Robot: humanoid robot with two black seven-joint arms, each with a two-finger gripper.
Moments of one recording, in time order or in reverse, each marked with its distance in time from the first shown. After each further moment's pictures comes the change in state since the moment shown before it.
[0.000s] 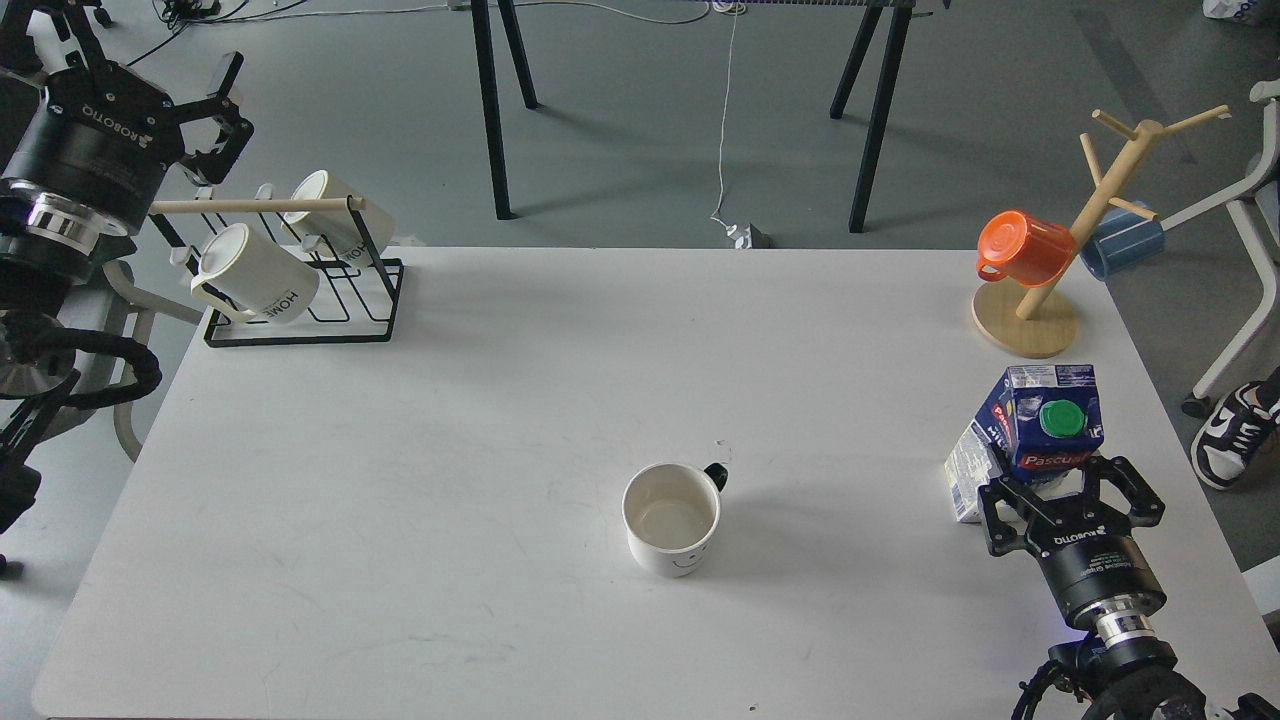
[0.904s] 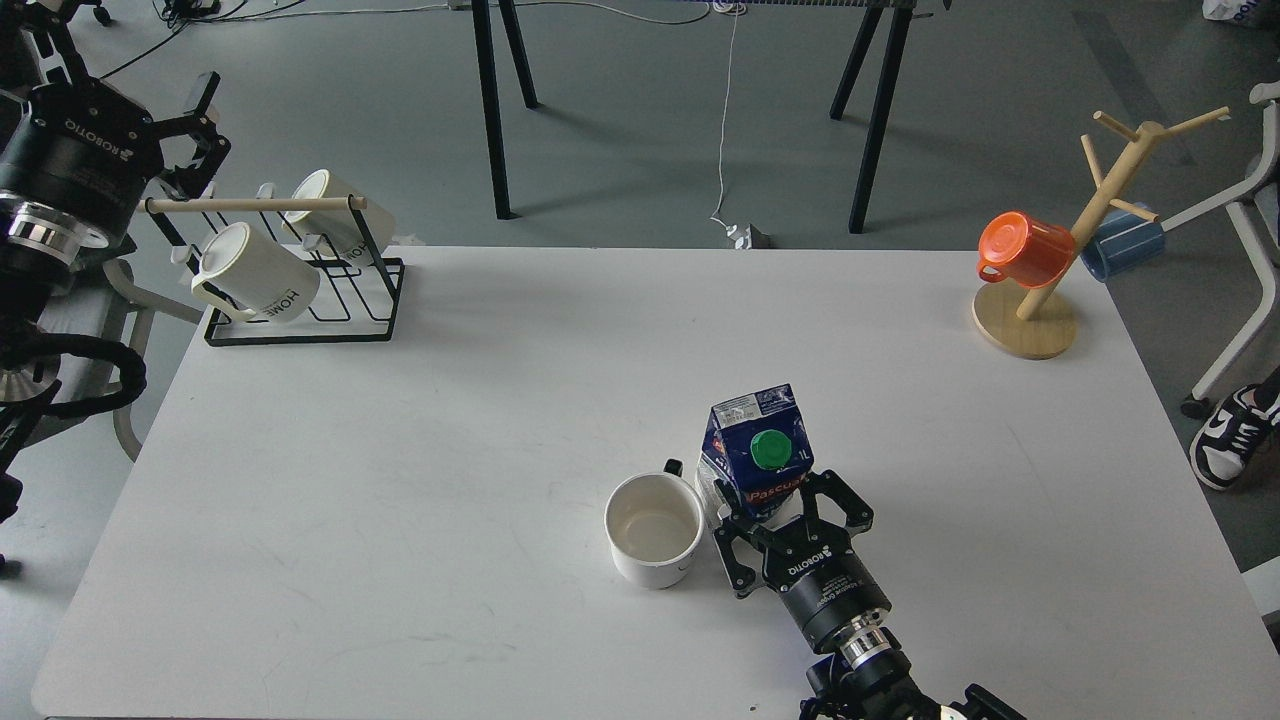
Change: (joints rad) left arm 0.012 0.021 0.015 0.022 0.005 0.044 0.002; right arm 0.105 0.363 -0.250 -0.104 -0.215 0.000 -0.011
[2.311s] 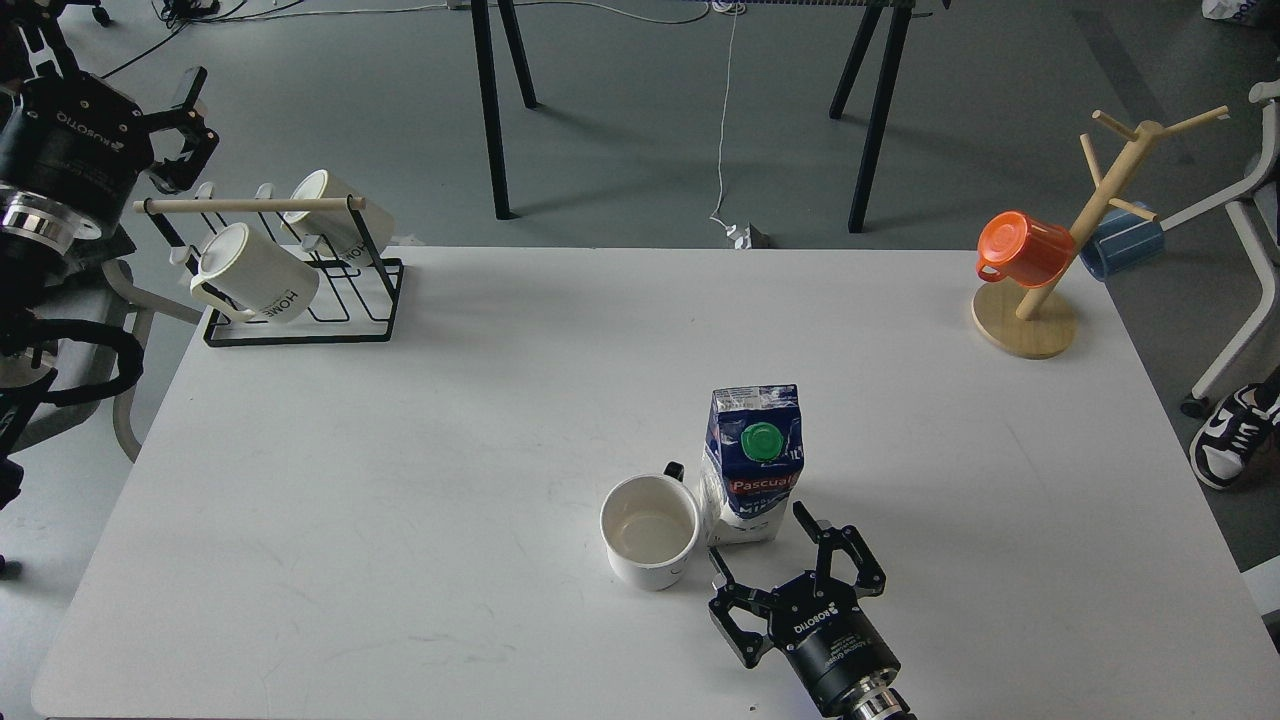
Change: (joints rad) left arm -0.049 -0.009 0.019 0.078 0.002 -0.005 0.000; right arm -0.142 -0.053 -0.026 0.103 -0.001 0.000 0.003
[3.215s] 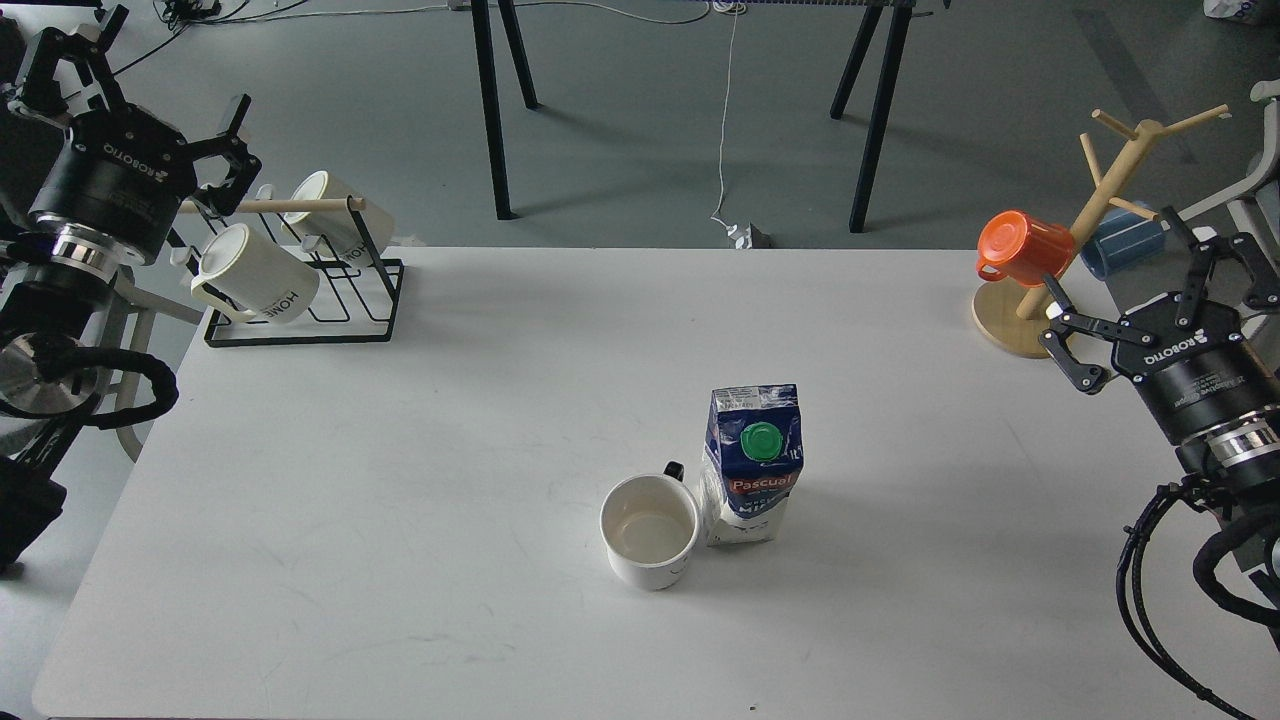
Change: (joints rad) left arm 0.045 -0.080 -0.005 -0.001 -0.017 -0.069 -0.003; right arm 0.357 -0.582 0.337 0.063 -0.042 0.000 0.010
